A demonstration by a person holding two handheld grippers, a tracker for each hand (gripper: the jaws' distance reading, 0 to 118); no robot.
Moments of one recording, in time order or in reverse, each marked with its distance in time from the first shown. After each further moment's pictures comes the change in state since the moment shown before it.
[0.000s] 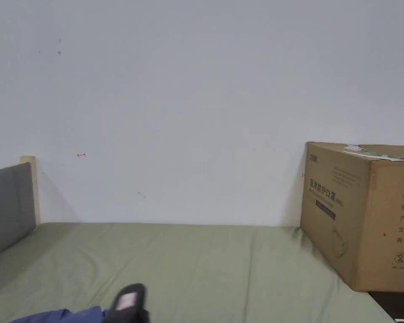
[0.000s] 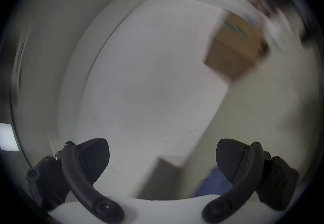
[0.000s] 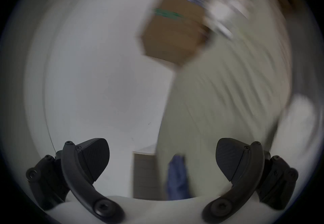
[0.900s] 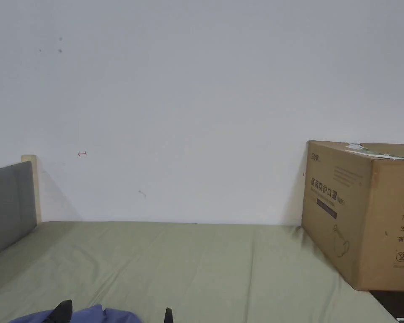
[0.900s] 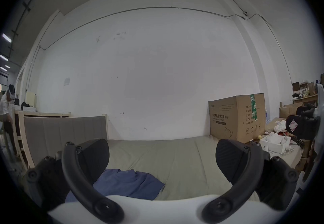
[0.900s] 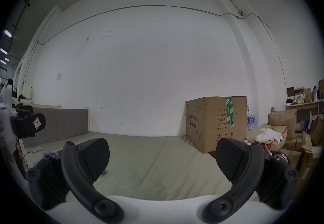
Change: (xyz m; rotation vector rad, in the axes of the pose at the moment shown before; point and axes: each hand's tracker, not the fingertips) left arm -0.055 -0.054 0.000 -0.114 -0.087 1.382; right arm -0.068 -0.067 0.031 0.472 0.184 1.668
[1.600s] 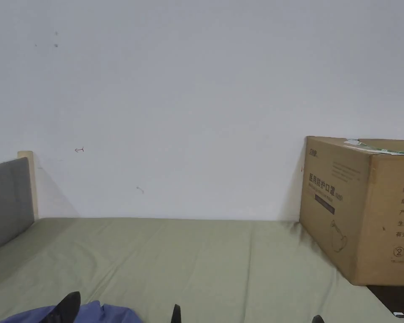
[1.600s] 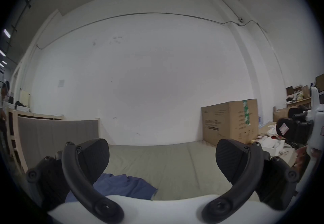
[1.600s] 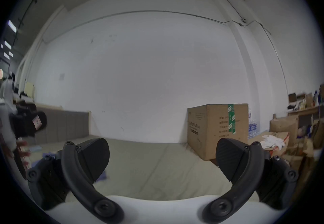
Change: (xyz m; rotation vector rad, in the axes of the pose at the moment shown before) left arm 0.002 0.000 0.001 0.040 -0.099 0.027; right arm 0.000 0.000 0.002 0.099 0.048 -0.035
